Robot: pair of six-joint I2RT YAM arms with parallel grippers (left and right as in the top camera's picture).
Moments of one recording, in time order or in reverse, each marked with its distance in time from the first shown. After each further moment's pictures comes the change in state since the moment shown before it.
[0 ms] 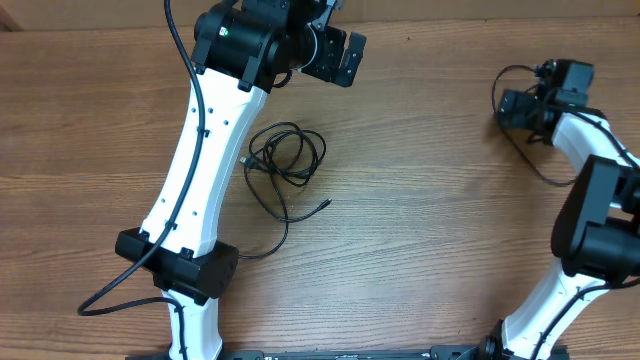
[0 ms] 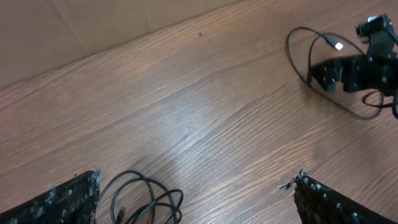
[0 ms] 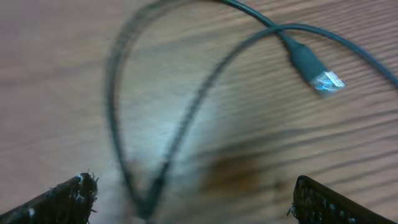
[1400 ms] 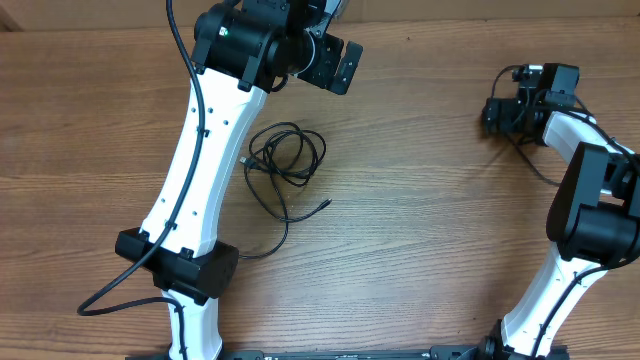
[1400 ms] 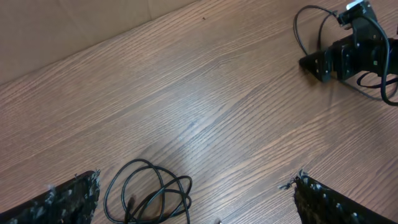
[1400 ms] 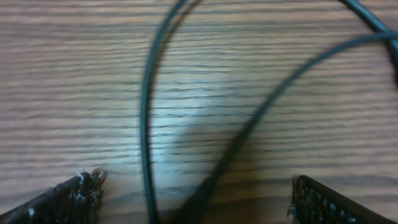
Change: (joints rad) left arm 0.000 0.000 0.000 -0.046 -0.016 0.052; right arm 0.006 0.111 0.042 0.008 -0.114 -0.272
